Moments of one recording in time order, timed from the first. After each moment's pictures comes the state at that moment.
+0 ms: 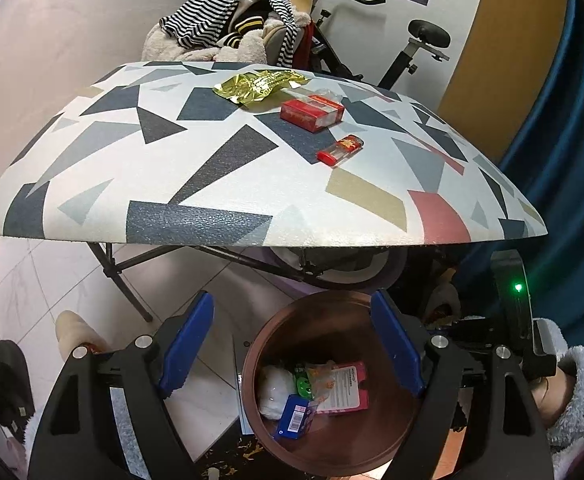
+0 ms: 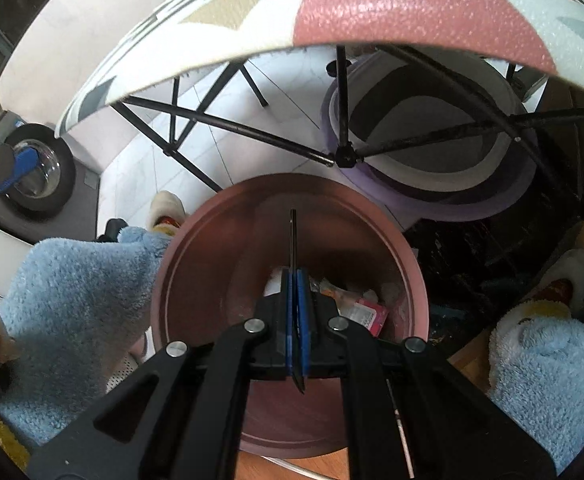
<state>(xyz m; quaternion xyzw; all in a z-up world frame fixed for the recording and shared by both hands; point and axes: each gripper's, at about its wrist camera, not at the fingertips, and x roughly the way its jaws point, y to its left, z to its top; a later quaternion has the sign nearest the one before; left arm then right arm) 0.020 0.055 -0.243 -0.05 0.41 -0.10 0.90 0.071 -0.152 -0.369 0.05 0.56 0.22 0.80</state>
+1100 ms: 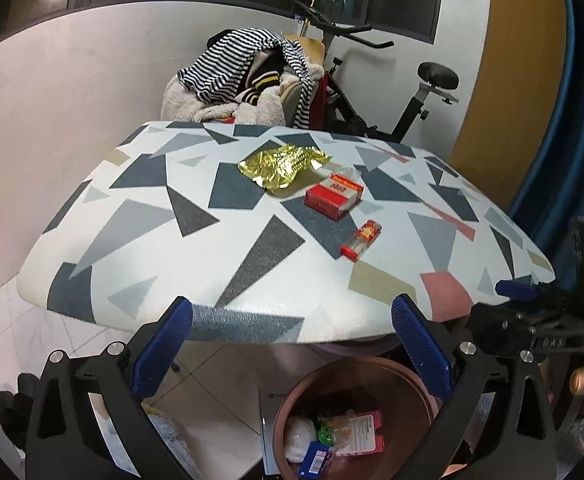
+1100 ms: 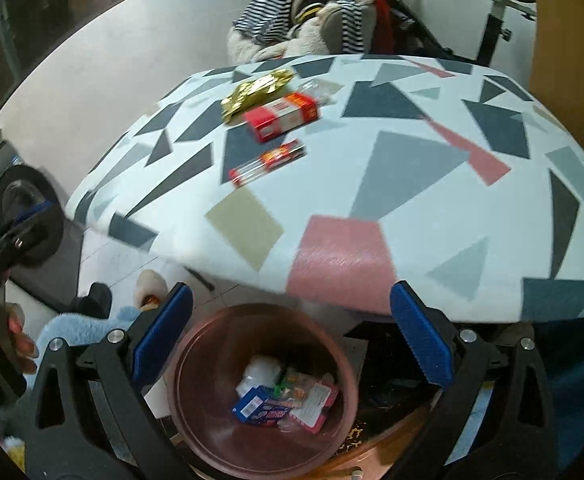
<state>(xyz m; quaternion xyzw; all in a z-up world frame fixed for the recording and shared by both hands) 0.041 0.076 -0.174 -0.04 0.34 -0.06 0.94 0.095 -0.177 -0.232 0.03 0.42 0.17 0.89</state>
